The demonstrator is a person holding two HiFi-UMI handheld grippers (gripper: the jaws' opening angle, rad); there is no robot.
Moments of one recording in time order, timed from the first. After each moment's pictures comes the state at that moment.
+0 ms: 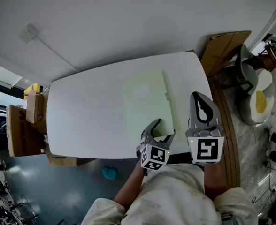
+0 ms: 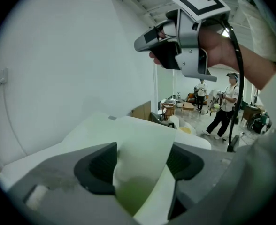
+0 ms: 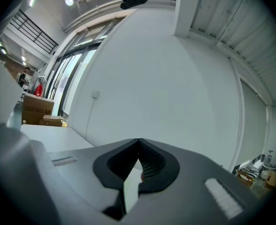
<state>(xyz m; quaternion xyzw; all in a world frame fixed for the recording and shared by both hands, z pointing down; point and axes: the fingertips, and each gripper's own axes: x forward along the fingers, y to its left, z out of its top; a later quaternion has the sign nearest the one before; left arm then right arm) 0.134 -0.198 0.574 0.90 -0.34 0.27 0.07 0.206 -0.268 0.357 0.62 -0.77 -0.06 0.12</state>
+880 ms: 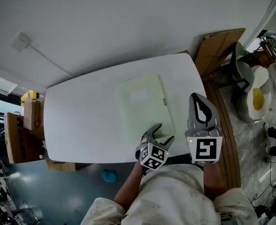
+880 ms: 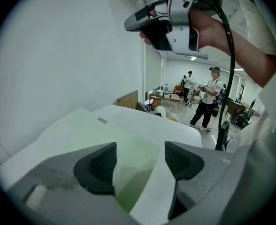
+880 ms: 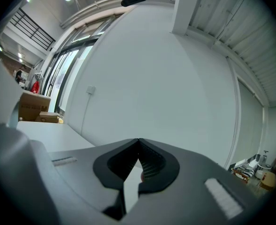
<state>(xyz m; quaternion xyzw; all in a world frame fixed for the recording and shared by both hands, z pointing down) 0.164 -0.182 0.620 0.91 -0.25 0.33 0.09 0.236 -0.275 0.366 0.64 -0.76 -0.05 0.13</state>
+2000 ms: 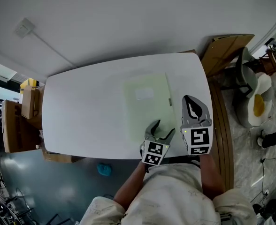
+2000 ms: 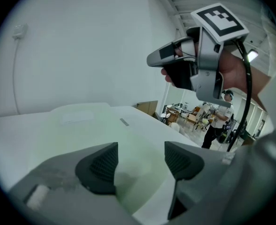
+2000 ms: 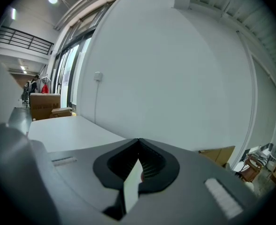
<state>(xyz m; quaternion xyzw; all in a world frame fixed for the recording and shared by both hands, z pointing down) 0.147 -0.221 0.623 0.88 -0.36 0.23 0.20 0.203 -0.312 0.460 0.58 -0.79 0.04 0.17</state>
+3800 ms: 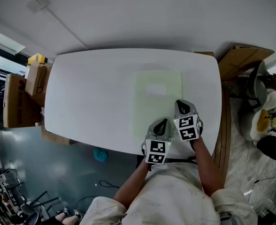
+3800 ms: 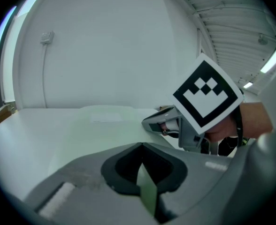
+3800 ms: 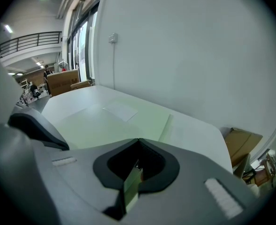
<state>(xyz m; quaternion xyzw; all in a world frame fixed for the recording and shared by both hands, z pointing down) 0.108 -0.250 0.623 0.81 -0.49 0.21 0.22 0.148 -0.336 0.635 0.44 -0.82 0.14 0.33</state>
